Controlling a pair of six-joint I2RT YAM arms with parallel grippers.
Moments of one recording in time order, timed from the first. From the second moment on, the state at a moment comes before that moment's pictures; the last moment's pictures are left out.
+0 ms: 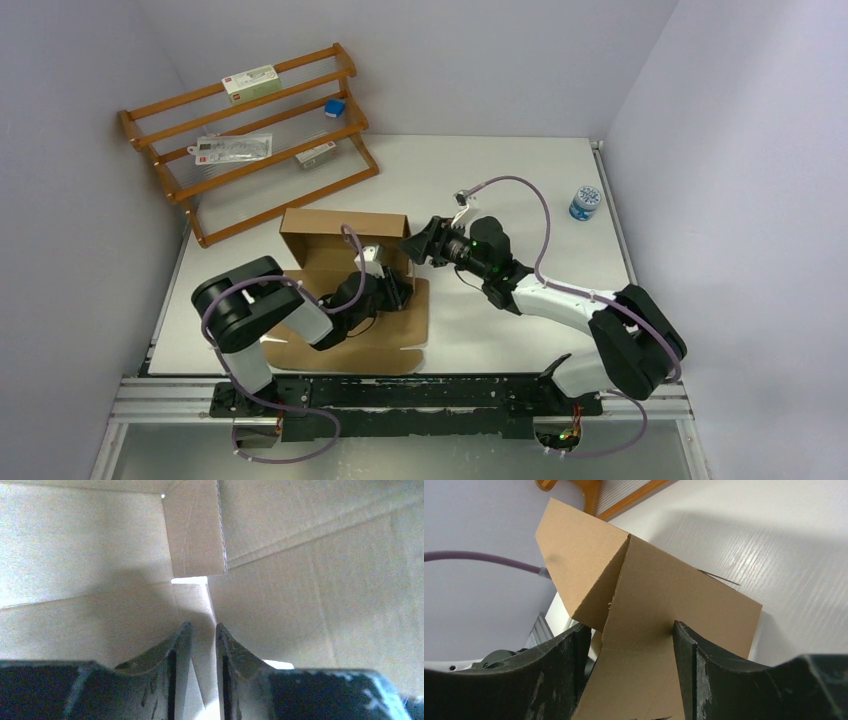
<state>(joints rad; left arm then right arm) -0.91 1.76 0.38 1.01 -0.20 -0.74 0.69 1.37 0.61 0.57 -0.22 0.73</state>
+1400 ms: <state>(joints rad) -0.83 1.40 0.20 0.76 -0.29 -0.67 0.48 1.05 0.62 0.30 -0.07 0.41</state>
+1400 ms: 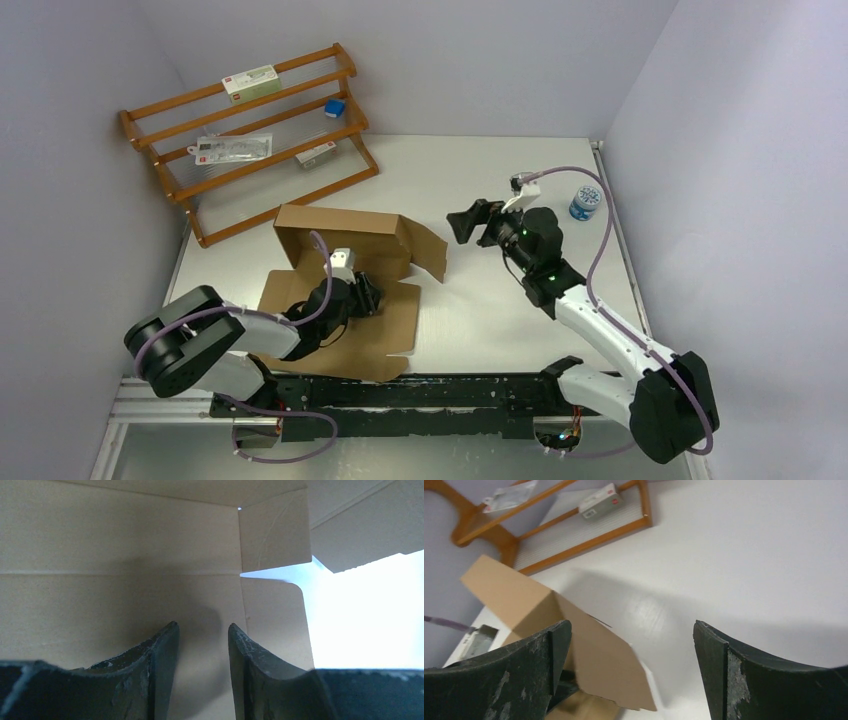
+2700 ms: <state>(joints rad) -0.82 1.49 0.24 0.80 -0.26 -0.67 0.44 1.16 0.45 0.53 -0.47 0.32</state>
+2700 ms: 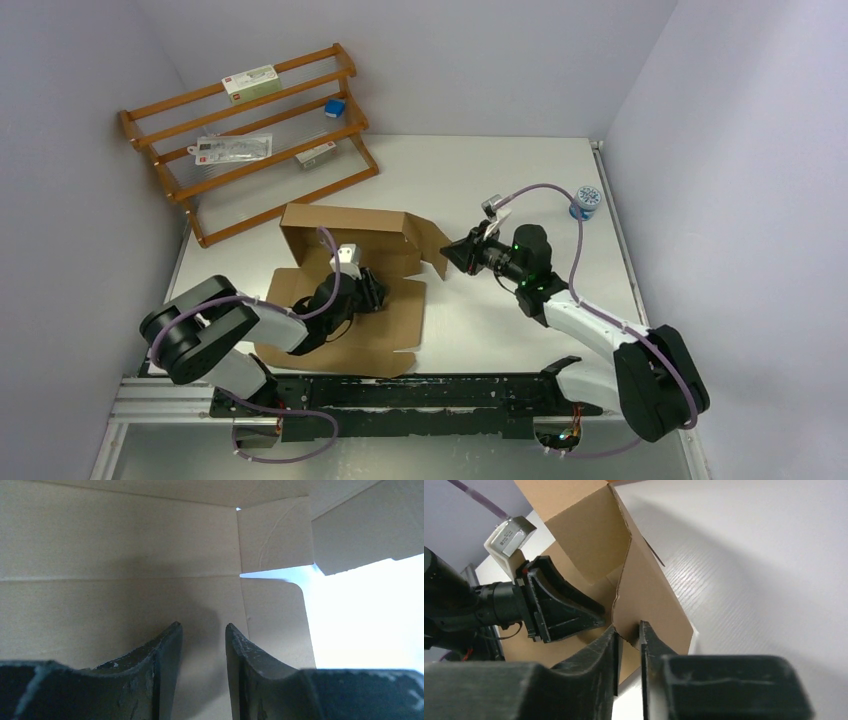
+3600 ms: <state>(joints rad) -0.84 1.63 0.31 0.89 -0.25 -0.75 0.79 1.17 0.48 0.46 0.01 0.44</state>
